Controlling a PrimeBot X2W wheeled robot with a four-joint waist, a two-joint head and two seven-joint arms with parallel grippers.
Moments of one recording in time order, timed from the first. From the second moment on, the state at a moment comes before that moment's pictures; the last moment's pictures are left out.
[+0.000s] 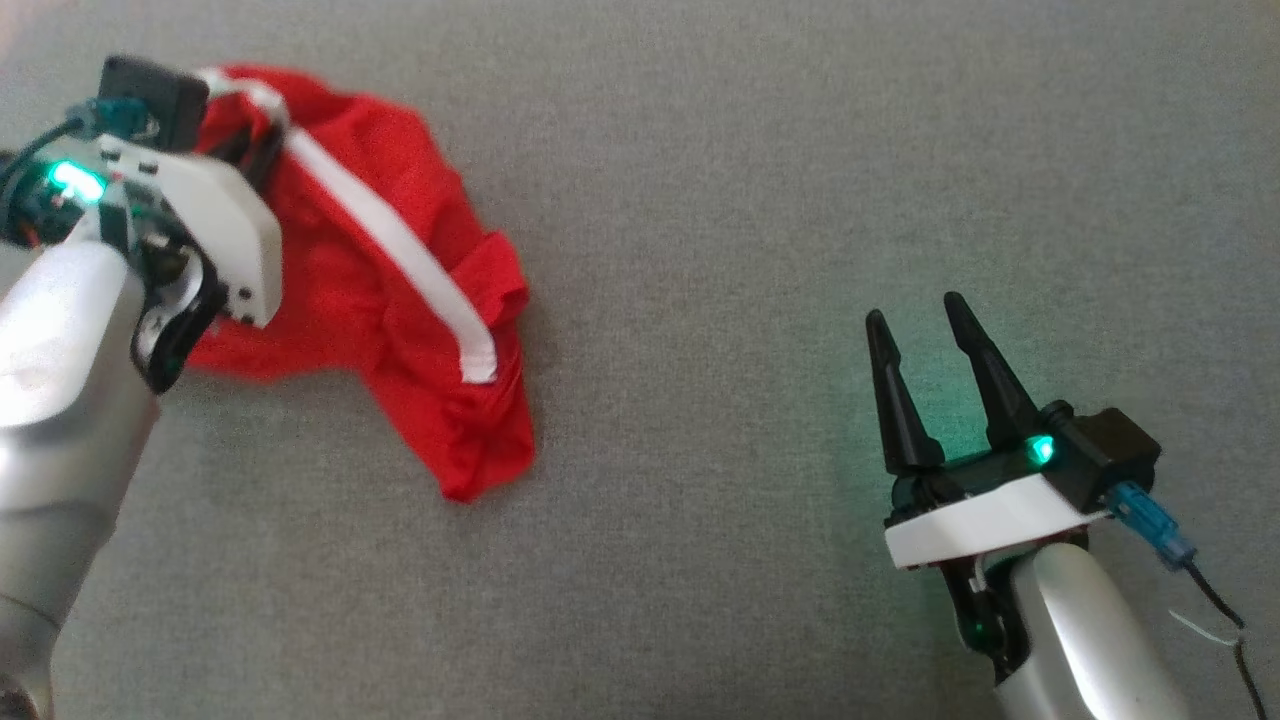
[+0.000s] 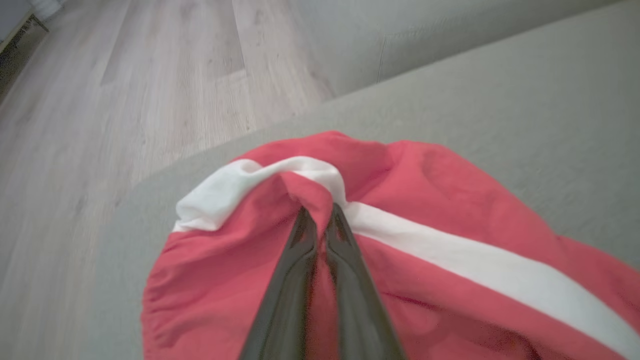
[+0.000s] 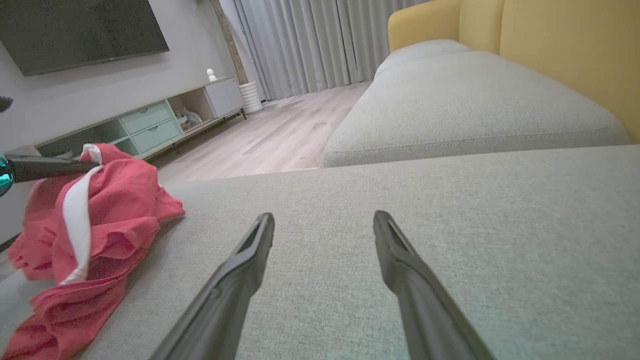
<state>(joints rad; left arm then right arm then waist) -0.93 0.49 -0.72 0.70 -0.61 -0.13 0.32 -0.18 -0.05 0.21 0.22 0.20 0.13 -0.25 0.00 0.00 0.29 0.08</state>
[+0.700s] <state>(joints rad) -0.97 0.44 -0.73 0.27 -0.60 -0.08 0.12 -0.11 -0.05 0.16 0.23 0.26 0.13 -0.25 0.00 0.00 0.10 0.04</state>
